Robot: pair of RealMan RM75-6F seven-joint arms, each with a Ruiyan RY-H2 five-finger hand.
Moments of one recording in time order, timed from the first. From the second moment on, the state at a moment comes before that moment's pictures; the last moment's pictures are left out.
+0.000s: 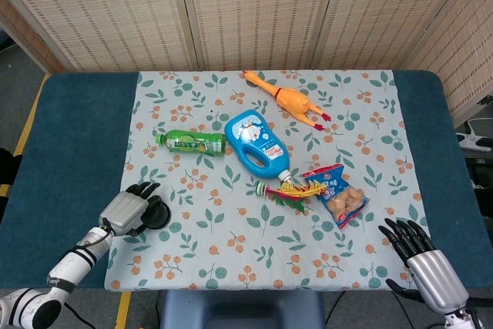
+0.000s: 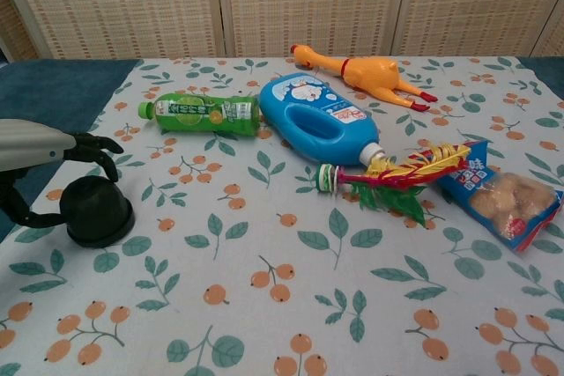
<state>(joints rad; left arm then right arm) -0.68 -1.22 0.05 -1.71 1.15 0.88 0.40 0.00 -1.06 -0.15 -1.66 -1.83 1.53 -0.02</state>
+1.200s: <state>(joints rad) -0.68 -1.23 0.05 -1.68 1.12 0.87 0.46 -0.01 -1.06 -0.15 -1.66 -1.83 1.54 -0.02</state>
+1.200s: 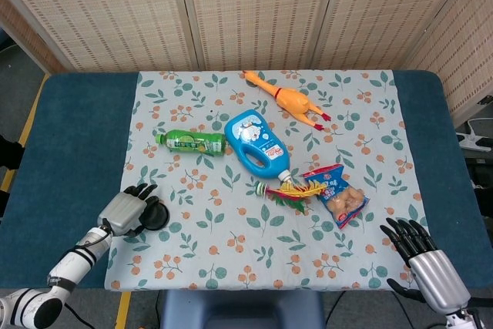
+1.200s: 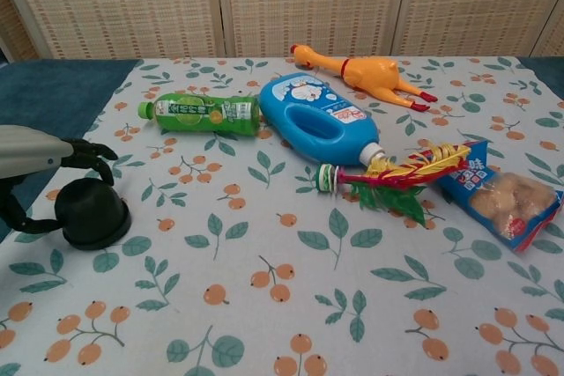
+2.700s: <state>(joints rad) -0.61 -1.14 0.02 -1.54 1.05 0.82 0.27 -0.01 -1.06 -0.15 -1.67 -1.83 1.52 -0.05</state>
